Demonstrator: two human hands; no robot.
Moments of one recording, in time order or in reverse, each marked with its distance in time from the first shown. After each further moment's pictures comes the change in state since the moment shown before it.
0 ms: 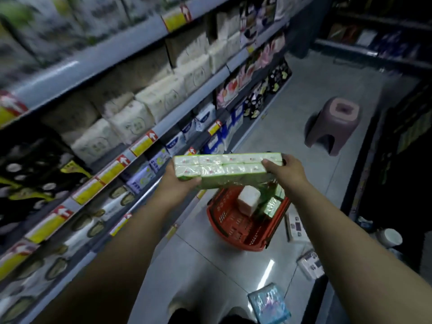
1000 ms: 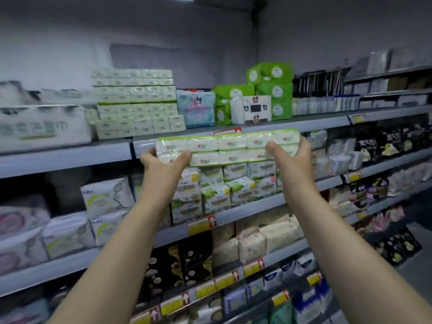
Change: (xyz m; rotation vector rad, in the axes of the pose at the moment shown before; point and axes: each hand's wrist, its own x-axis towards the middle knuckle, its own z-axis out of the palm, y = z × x) left_hand -0.218 0.269 -0.246 -0.226 0.919 0.574; right_hand -0.209 -0.388 0.129 0.493 -0.304 -0.775
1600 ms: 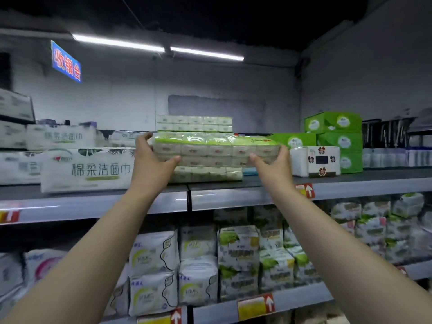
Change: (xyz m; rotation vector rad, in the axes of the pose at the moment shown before) left_hand 0.160 0.028 -0.115 0.391 0.275 0.354; right_hand 0.082 -0.012 0.213 -0.111 -0.239 -0.186
